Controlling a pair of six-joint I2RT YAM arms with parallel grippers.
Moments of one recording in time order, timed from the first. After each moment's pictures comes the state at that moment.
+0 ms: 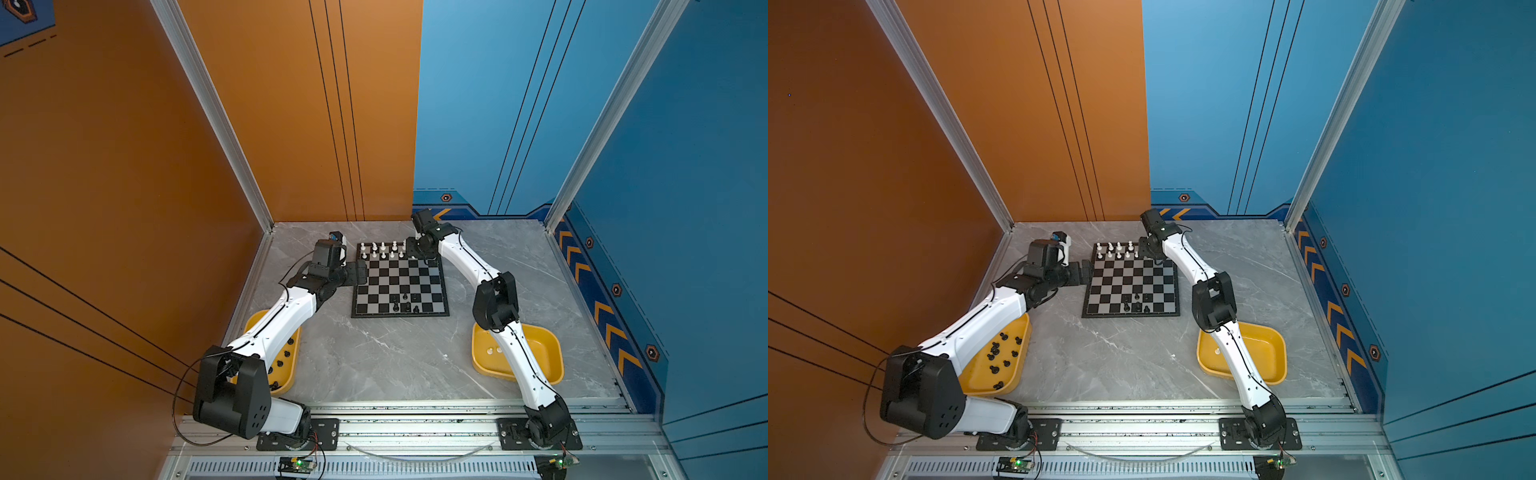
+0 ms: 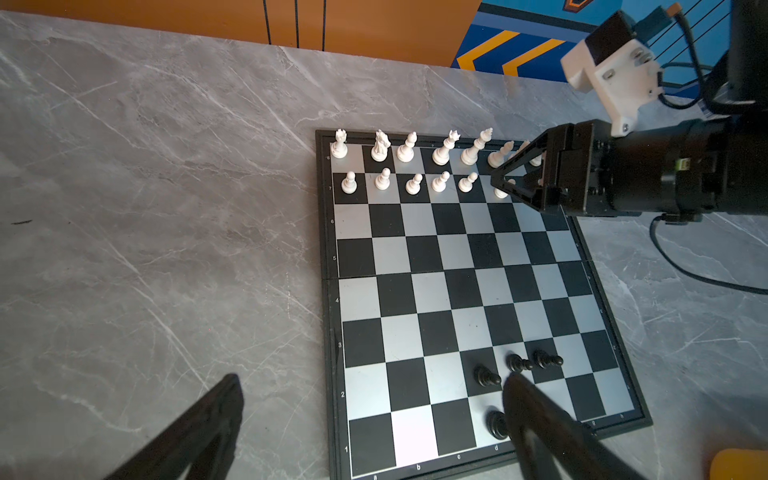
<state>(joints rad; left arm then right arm) -0.26 1.41 1.05 -0.33 0.01 -0.29 0.48 2.65 2.57 -0.90 -0.02 0.44</state>
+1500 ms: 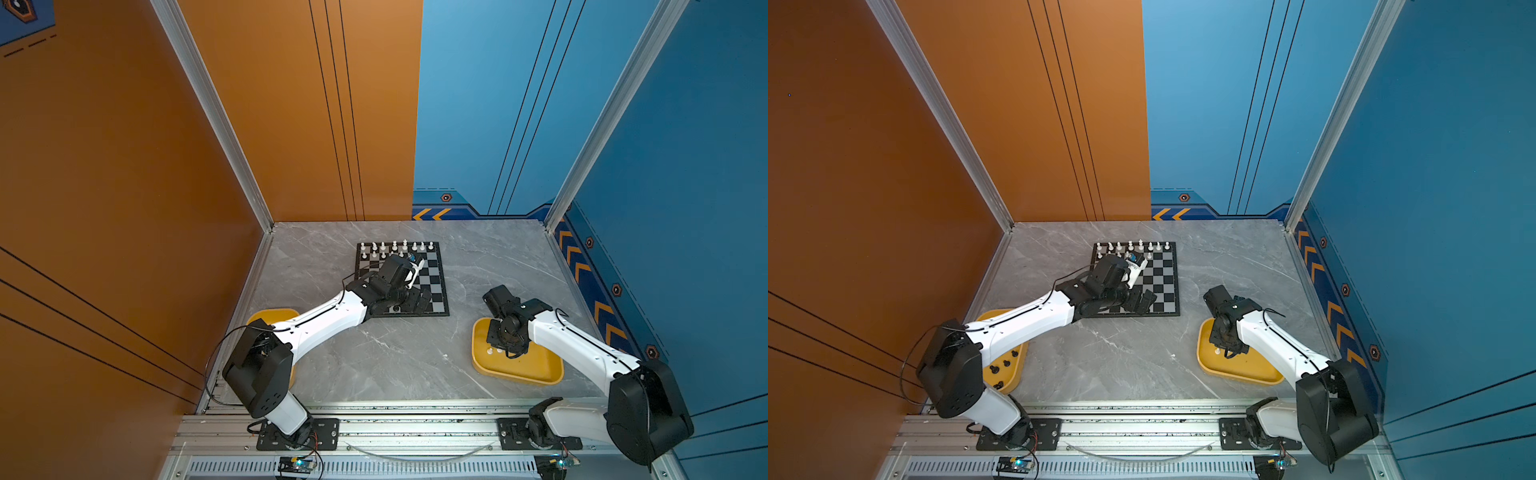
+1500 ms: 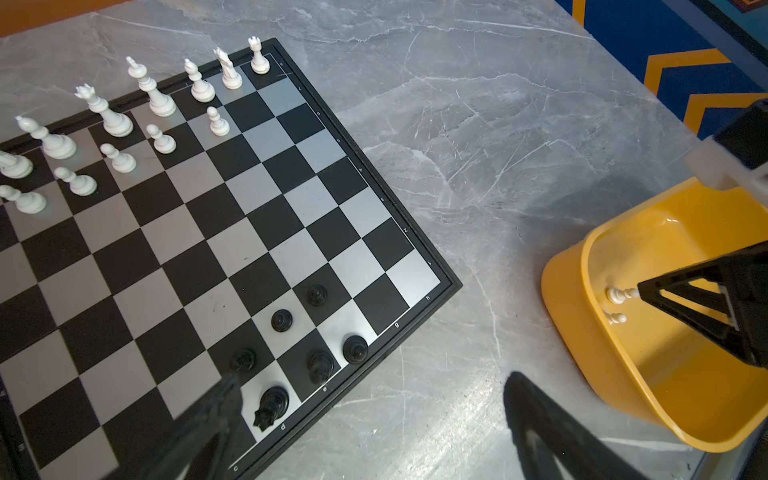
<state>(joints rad) -0.72 1.58 1.17 -0.33 0.04 -0.19 0.39 1.30 0.78 -0.92 0.20 0.74</state>
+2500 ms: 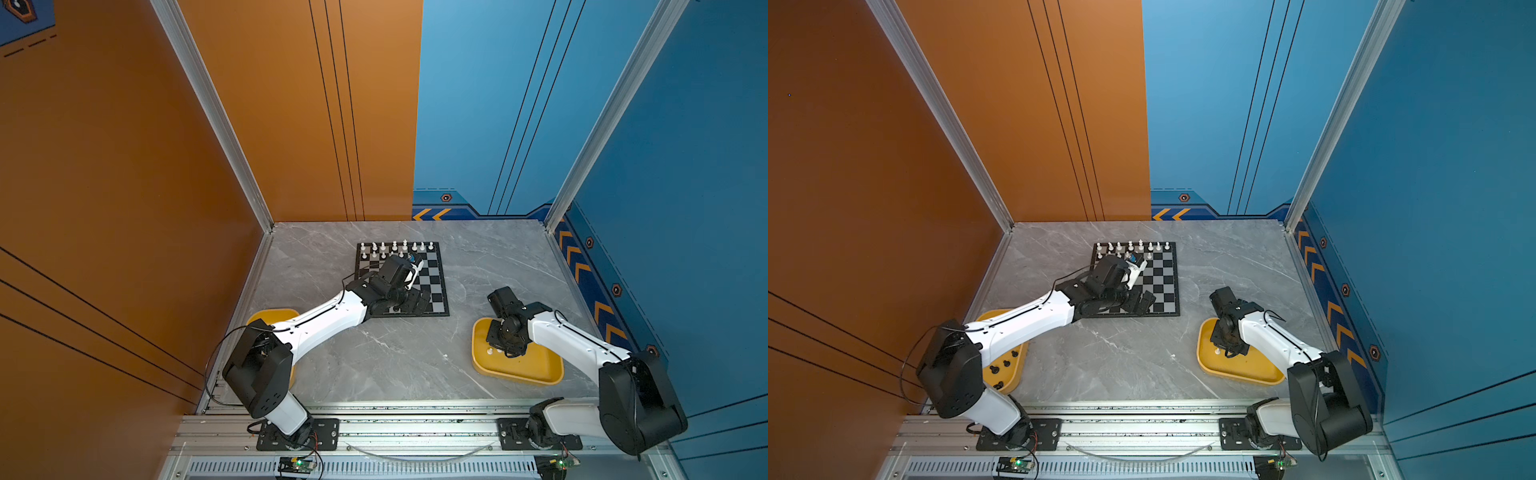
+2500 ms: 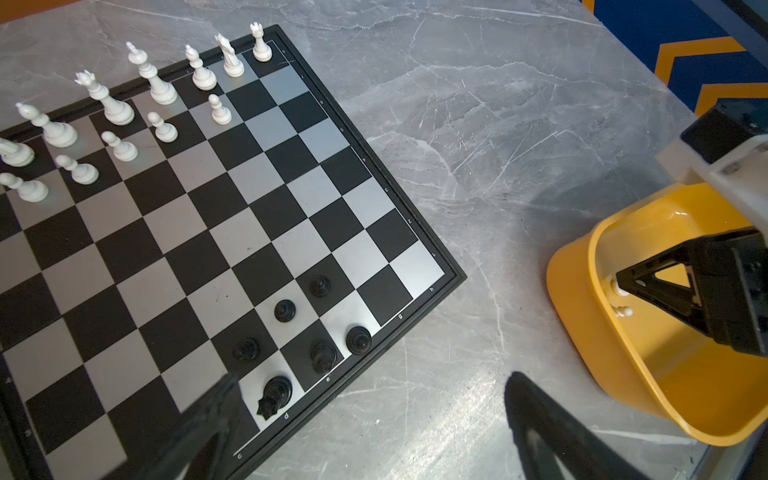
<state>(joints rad) -0.72 1.58 1.17 -0.36 0.03 -0.19 0.32 1.35 0.72 -0.79 0.12 0.74</state>
